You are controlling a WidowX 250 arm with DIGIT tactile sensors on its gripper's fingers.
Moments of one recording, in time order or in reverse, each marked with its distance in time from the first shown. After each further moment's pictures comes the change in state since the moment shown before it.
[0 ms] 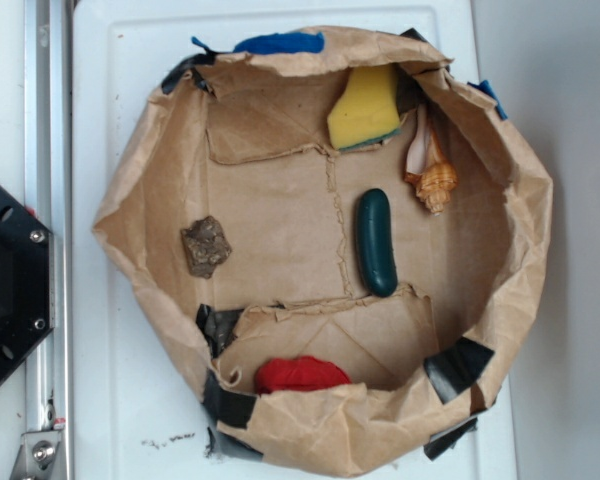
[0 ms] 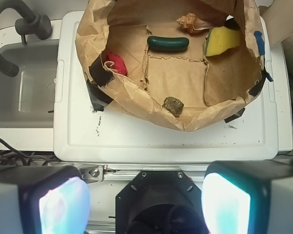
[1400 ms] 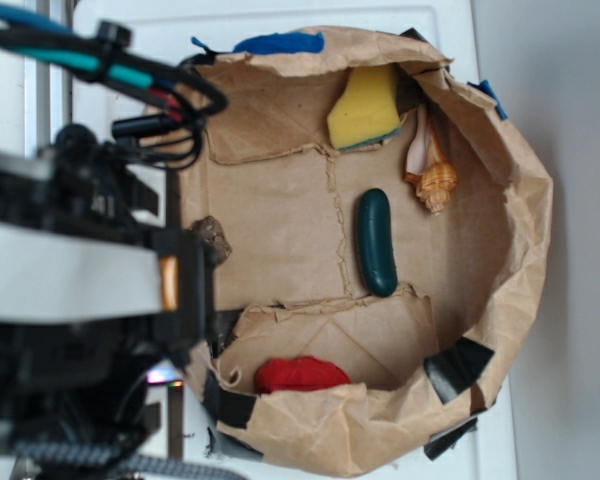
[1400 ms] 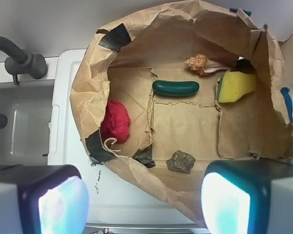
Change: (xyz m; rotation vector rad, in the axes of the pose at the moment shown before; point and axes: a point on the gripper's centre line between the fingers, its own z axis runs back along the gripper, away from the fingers) arm 0.068 -0.006 -0.032 0.001 -0.092 0.017
